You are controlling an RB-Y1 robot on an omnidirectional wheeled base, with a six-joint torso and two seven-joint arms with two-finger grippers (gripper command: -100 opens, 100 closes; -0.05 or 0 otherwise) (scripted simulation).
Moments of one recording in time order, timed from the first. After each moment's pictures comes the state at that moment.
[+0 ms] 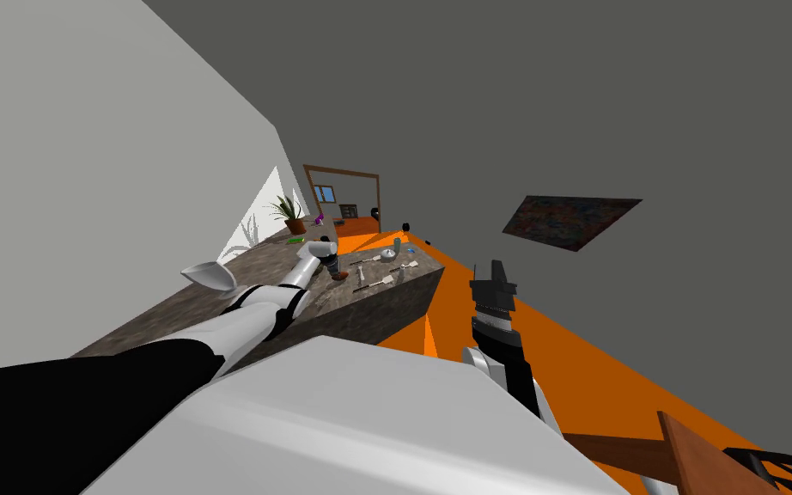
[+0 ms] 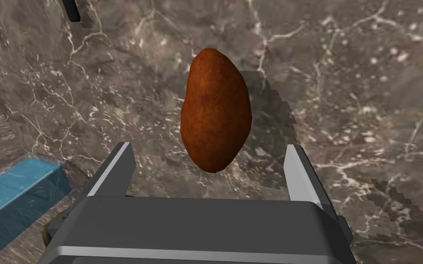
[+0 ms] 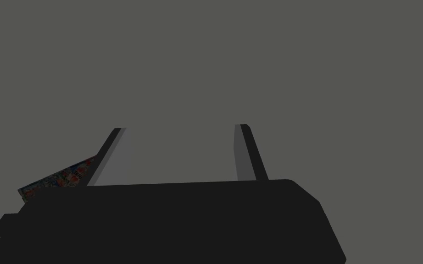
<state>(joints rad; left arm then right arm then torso) -0.67 0.60 0.16 -1.02 0.39 1.50 0.31 0.54 -0.02 0.02 -2.36 0.01 -0.43 -0.05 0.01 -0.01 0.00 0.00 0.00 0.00</state>
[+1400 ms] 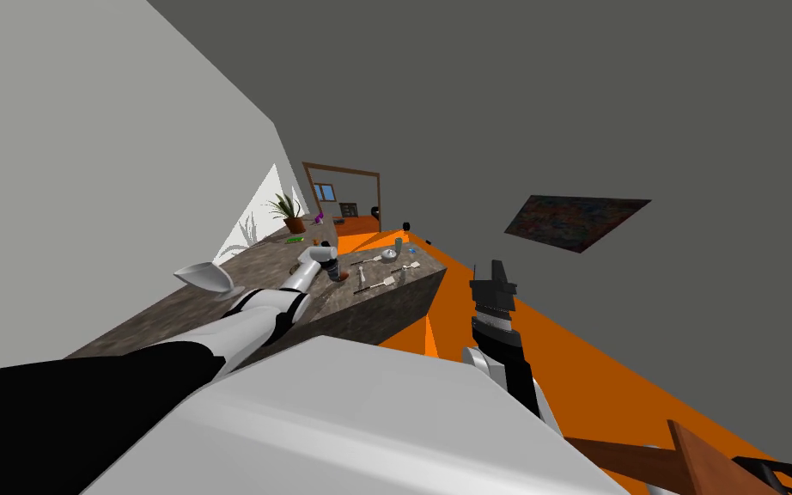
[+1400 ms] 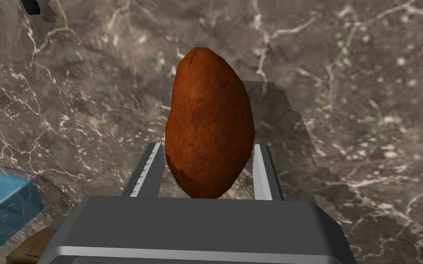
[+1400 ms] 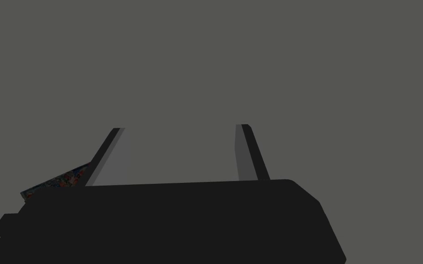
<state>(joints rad) -0.63 0.58 0.16 -0.99 0.39 1.46 0.30 0.54 -0.02 0.02 -2.36 0.01 -0.43 -0.05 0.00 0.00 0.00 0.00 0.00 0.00</state>
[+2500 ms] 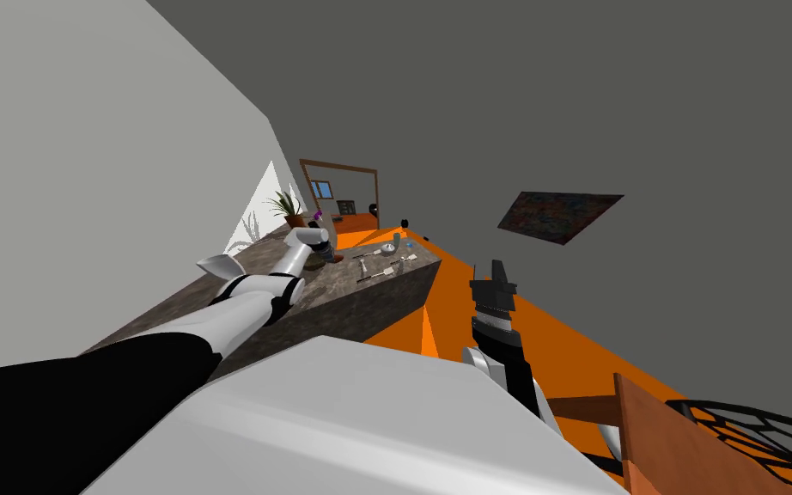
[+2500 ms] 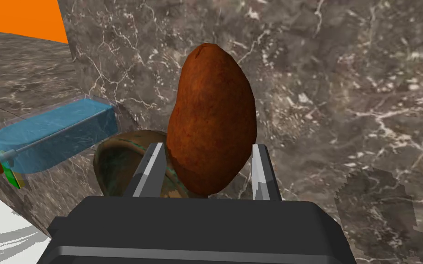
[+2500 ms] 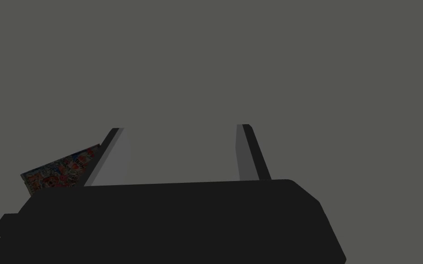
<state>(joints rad) -0.77 0.69 0.22 -1.01 0.37 1.45 0.34 0.54 -0.02 0.02 -2.36 0.01 -0.43 -0.05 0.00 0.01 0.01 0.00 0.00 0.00</state>
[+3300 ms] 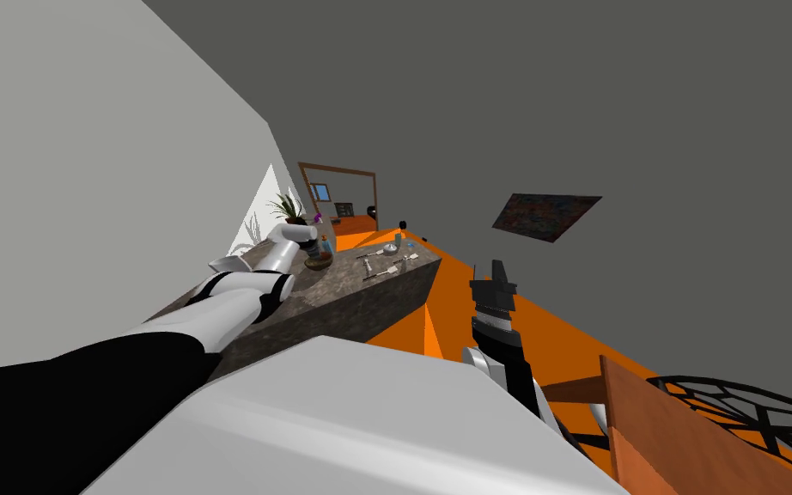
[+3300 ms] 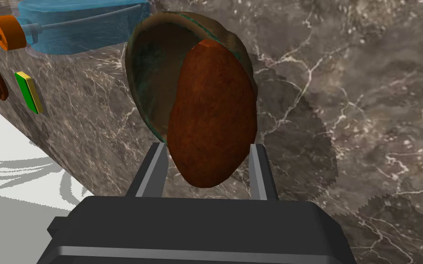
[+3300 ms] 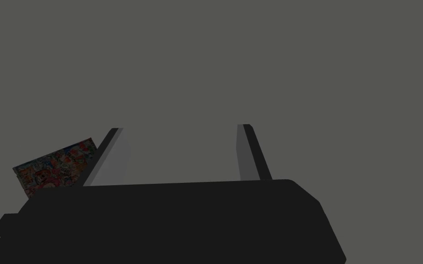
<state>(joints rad) -0.77 0.79 0.24 -0.95 0.29 1.39 0.38 0.54 -0.02 0.02 -2.36 0.01 -0.43 -0.05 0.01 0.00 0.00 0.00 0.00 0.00</state>
